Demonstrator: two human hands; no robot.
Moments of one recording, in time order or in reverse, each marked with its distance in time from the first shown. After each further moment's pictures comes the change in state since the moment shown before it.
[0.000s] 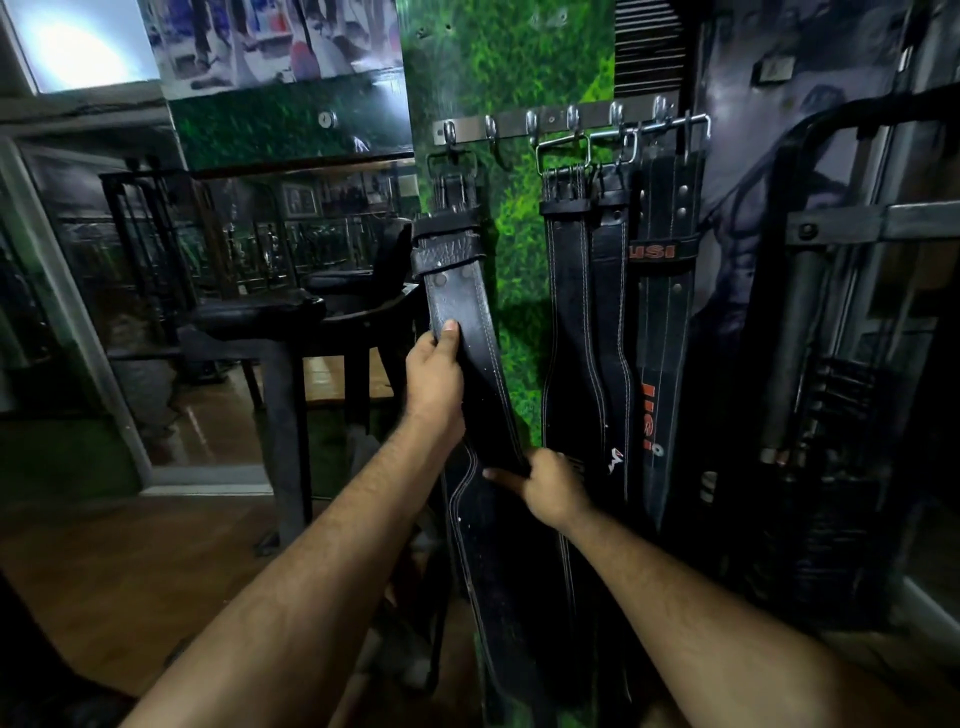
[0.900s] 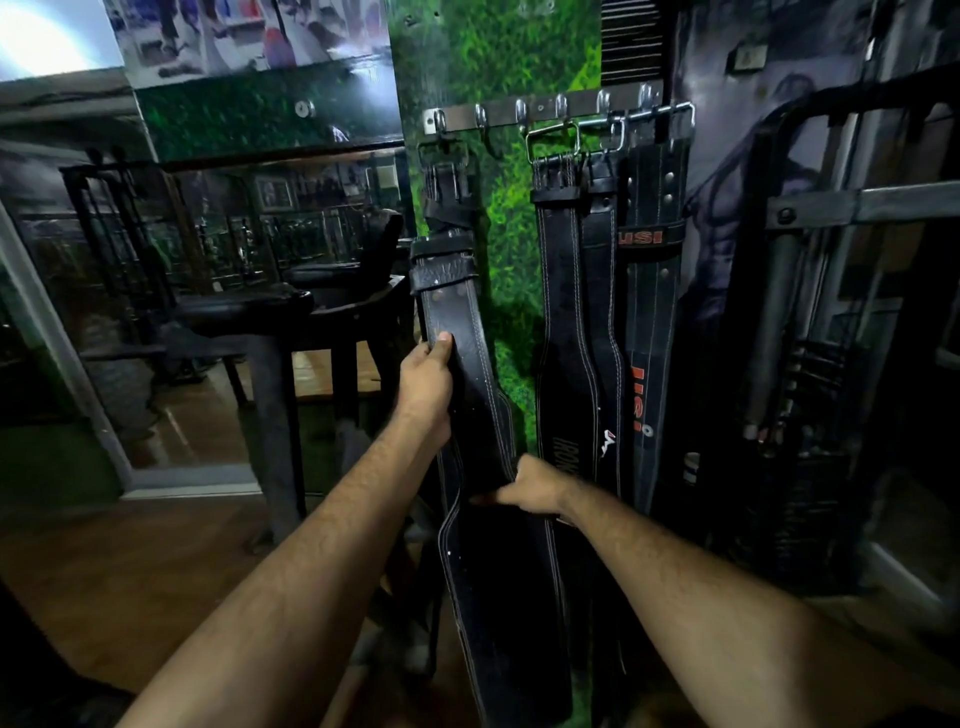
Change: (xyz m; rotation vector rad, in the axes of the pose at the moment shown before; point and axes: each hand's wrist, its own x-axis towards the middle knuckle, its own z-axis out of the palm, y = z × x) left_hand -0.008 0.000 -0.026 0.125 -0.048 -0.143; right_hand -0.007 -0.006 0.006 0.074 -0.414 0.250
